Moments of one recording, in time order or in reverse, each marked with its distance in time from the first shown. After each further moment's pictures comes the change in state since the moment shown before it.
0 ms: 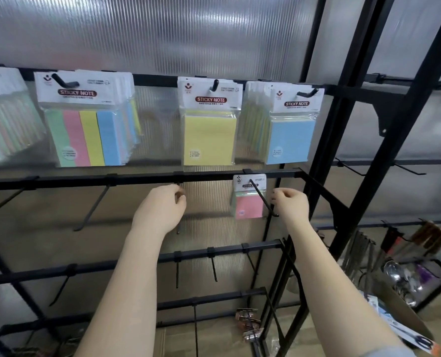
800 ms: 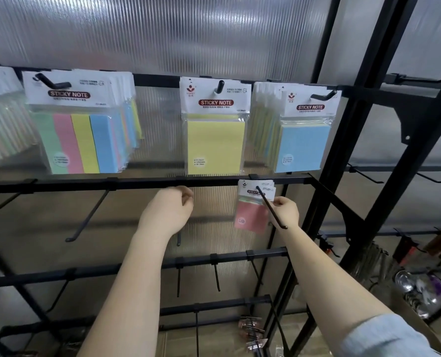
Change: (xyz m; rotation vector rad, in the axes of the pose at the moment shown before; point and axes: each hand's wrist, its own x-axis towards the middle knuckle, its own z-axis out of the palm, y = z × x) left_hand 0.023 0.000 0.011 -0.034 -0.031 0.006; right_hand 0.043 0.032 0.038 -0.178 -0.118 0.042
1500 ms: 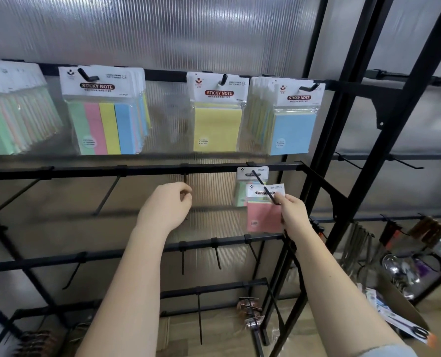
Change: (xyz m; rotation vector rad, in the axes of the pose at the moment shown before) left_hand -0.051 -0.005 -0.017 0.004 0.033 0.034; right_hand -0.073 -0.002 -0.038 0.265 -0.049 0.099
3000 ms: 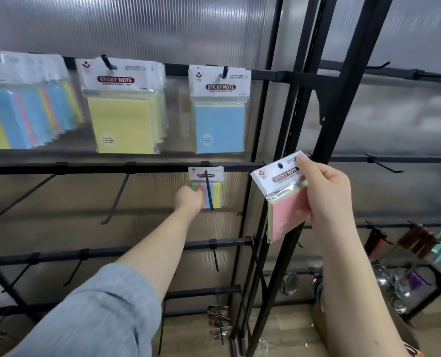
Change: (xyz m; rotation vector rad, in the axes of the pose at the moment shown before) left_hand 0.082 0.106 0.173 -0.387 0.006 -0.438; right_hand -0.016 -0.073 -0.142 0.211 0.008 -0.340
